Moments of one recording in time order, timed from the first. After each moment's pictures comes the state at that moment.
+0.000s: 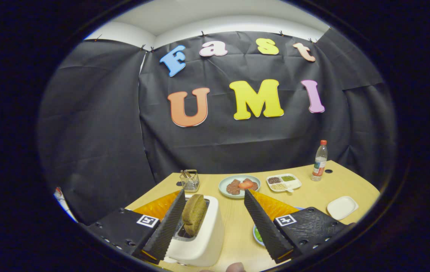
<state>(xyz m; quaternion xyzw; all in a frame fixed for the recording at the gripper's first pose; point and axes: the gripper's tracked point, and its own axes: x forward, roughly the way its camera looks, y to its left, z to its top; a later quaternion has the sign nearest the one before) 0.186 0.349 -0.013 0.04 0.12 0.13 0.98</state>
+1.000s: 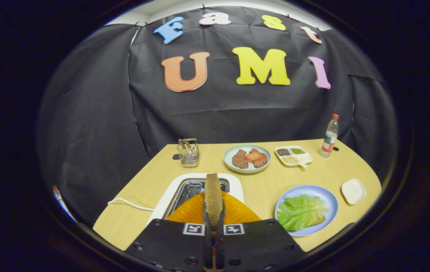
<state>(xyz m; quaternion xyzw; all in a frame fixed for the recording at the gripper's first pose) 0.220 0.396 -0.074 0.03 0.23 0.11 0.97</state>
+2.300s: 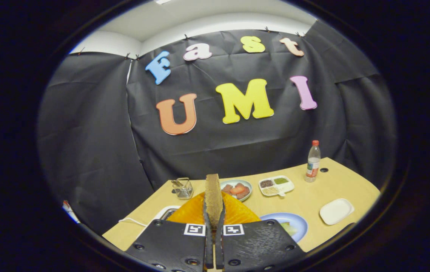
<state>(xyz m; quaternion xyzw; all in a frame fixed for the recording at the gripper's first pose) 0.207 0.271 0.013 0.09 0.13 0.12 0.98</state>
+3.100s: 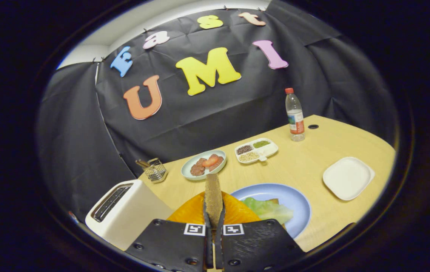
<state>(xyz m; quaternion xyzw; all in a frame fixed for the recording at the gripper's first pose) 0.255 0.201 -0.129 0.19 0.20 0.09 0.96</state>
